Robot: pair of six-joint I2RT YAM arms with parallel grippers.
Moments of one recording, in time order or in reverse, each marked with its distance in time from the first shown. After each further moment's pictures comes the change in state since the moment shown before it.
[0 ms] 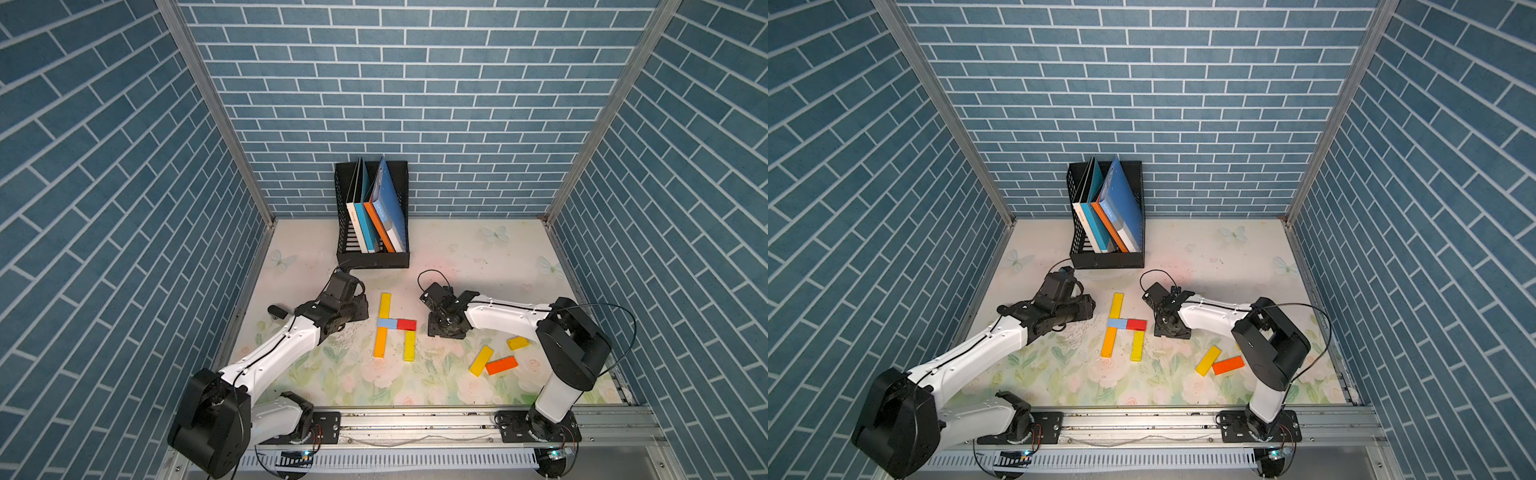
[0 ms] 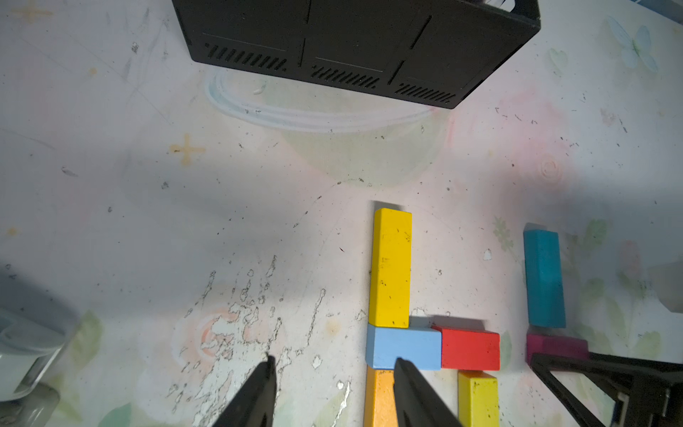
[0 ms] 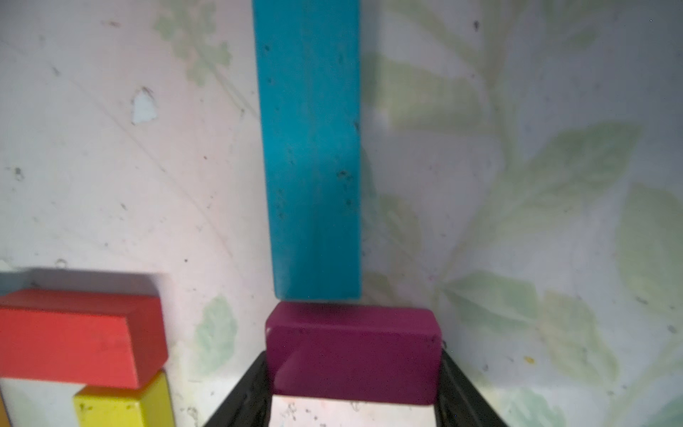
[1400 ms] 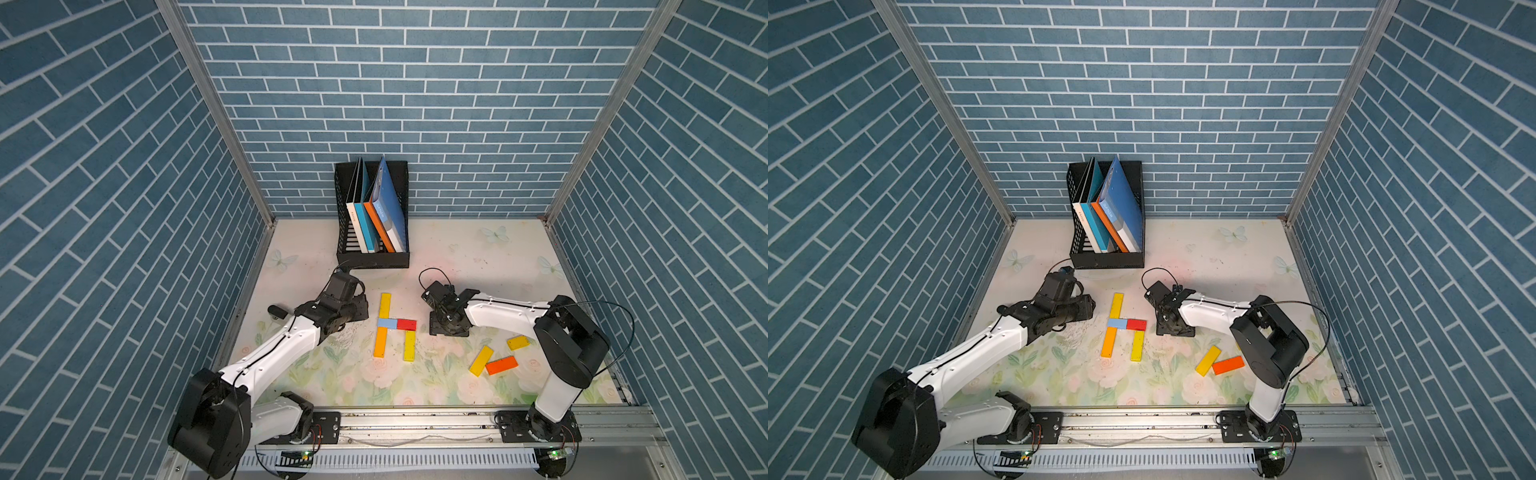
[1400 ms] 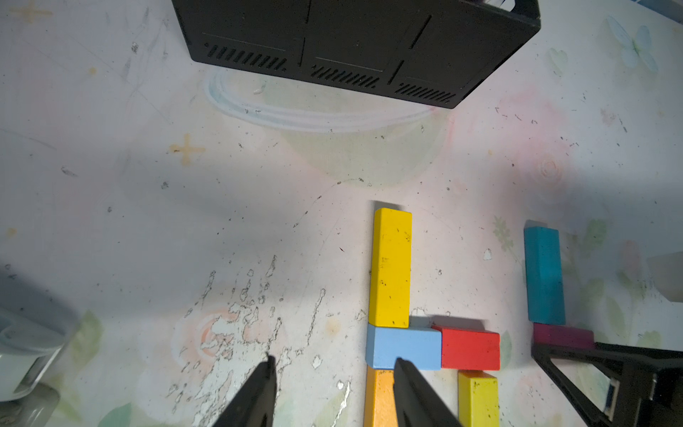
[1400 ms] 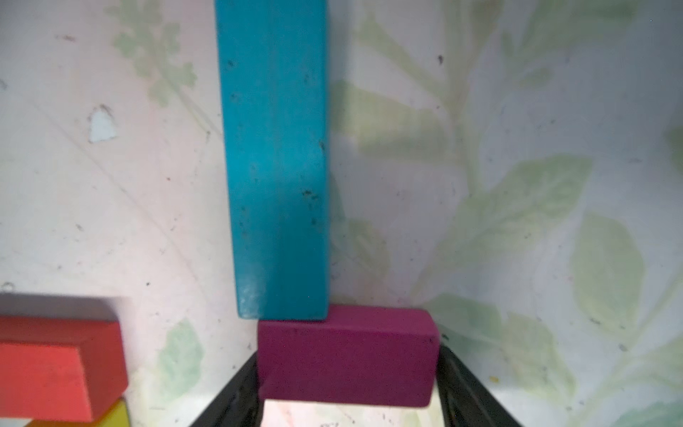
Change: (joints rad) left arm 0.000 0.000 0.000 0.000 0.000 0.000; right arm -0.030 0.003 -0.006 -0.015 0.026 -0.057
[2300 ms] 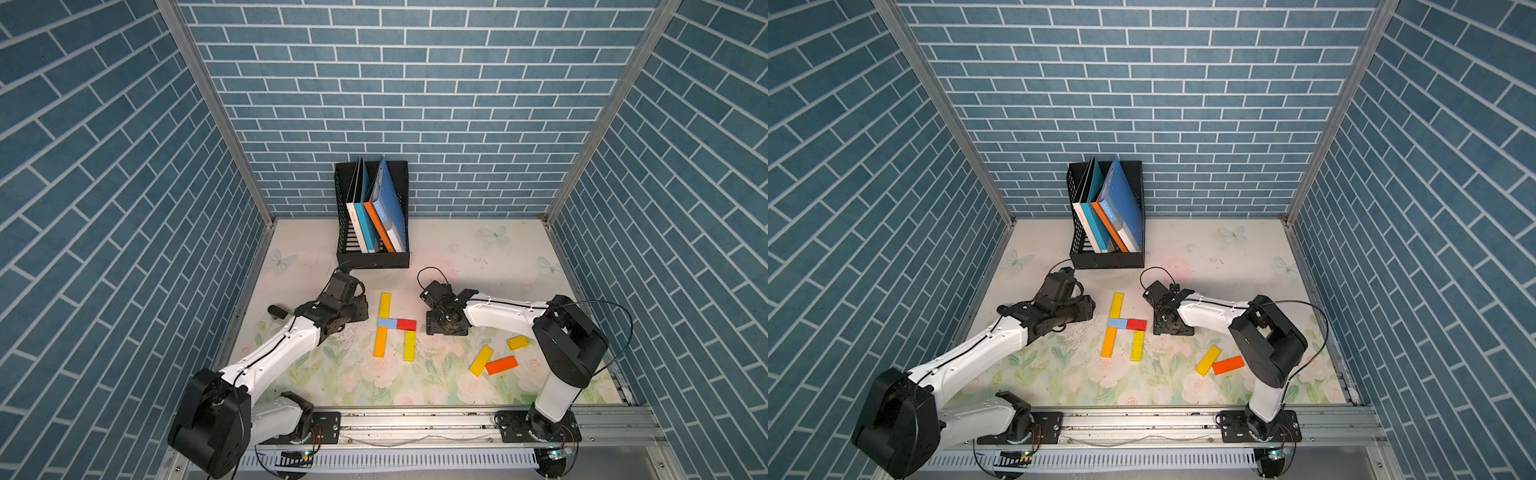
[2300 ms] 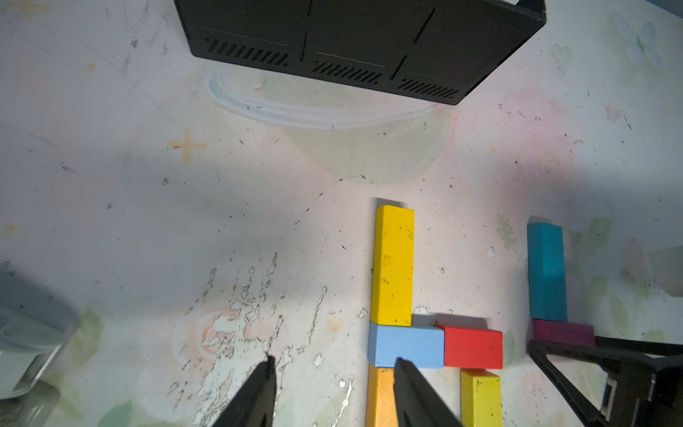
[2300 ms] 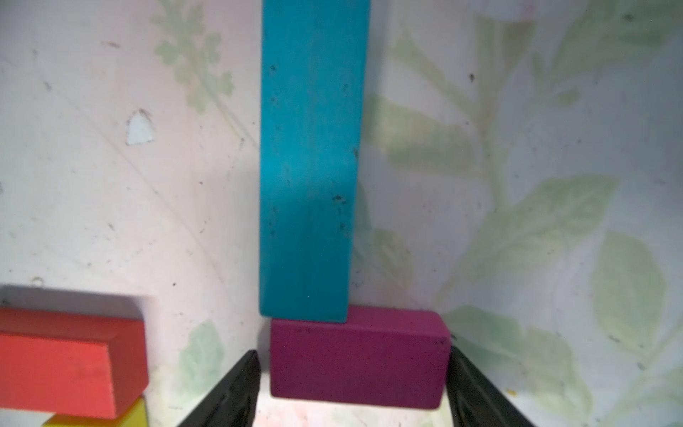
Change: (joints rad) left arm 0.000 0.000 -0.005 0.000 0.000 0.000; right arm 0.006 0.010 0.006 0.023 0.001 -0.023
